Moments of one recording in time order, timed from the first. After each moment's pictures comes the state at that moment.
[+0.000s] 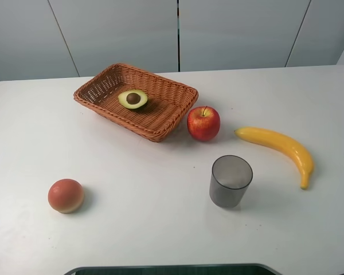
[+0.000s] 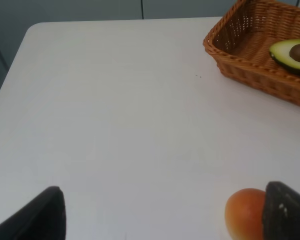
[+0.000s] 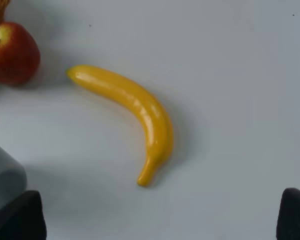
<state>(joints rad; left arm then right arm) 0.04 0.00 -0.51 0.02 1.08 -0.02 0.27 0.29 -0.54 -0.16 1.11 0.22</state>
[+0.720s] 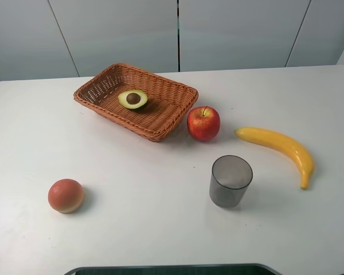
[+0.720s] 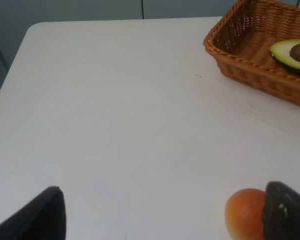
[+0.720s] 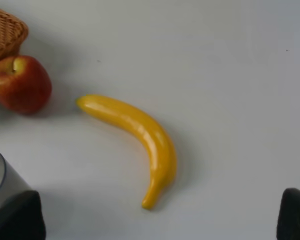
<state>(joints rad) 0.04 0.00 -0.51 0.02 1.08 -0.02 0.27 0.12 -0.52 -0.14 1.11 0.21</state>
